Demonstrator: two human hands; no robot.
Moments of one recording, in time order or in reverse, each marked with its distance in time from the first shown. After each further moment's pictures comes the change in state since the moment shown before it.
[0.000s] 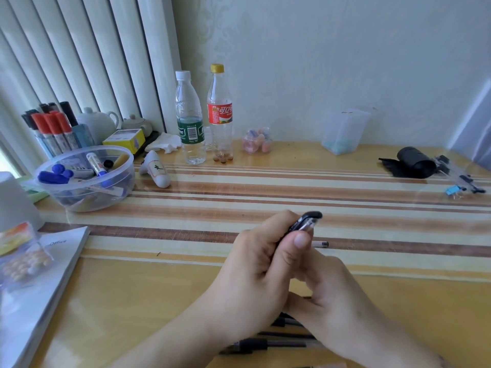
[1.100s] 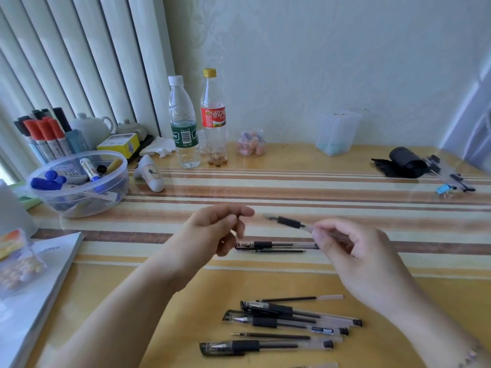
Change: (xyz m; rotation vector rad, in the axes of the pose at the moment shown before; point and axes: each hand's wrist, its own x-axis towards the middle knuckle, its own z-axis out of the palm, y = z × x) left_hand 0.018 -0.041 -0.060 -0.112 0.016 -0.576; right_hand 0.001 0.016 -0.053 -0.405 0.322 0.161
